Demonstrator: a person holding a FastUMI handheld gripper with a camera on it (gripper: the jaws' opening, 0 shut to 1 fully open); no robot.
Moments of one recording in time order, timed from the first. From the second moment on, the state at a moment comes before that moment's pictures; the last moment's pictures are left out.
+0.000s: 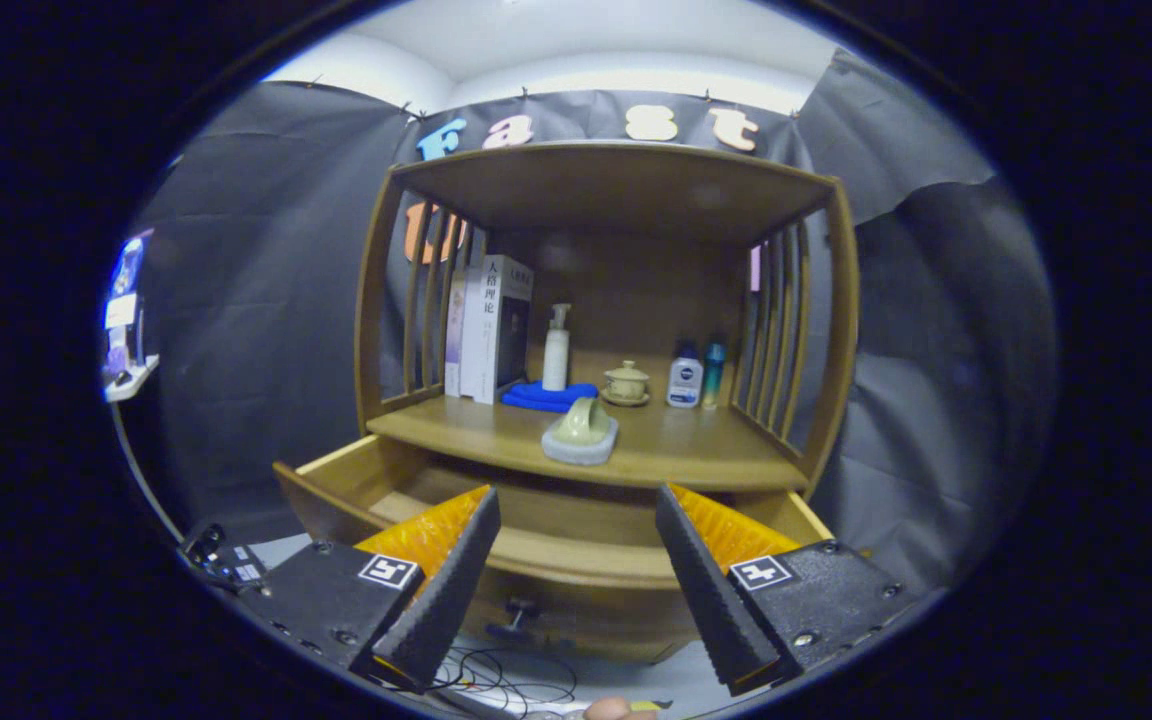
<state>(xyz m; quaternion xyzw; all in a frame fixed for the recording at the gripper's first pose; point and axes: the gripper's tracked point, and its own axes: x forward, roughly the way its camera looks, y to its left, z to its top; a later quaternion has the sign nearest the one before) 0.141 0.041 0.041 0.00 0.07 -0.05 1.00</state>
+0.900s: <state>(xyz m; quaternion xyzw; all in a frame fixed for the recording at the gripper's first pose) 0.174 0.084 -0.057 0.01 0.06 -0.11 0.99</state>
